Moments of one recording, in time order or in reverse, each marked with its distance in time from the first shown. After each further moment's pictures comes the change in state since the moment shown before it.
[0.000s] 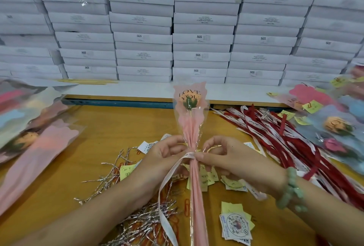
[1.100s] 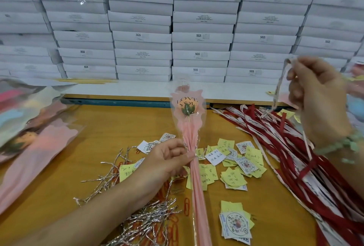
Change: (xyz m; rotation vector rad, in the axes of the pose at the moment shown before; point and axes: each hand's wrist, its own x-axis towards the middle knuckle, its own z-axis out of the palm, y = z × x) left_hand 0.002 -0.008 -0.003 0.041 -0.021 -0.012; right_hand -0.007 -0.028 -0.105 0.325 0.845 -0.669
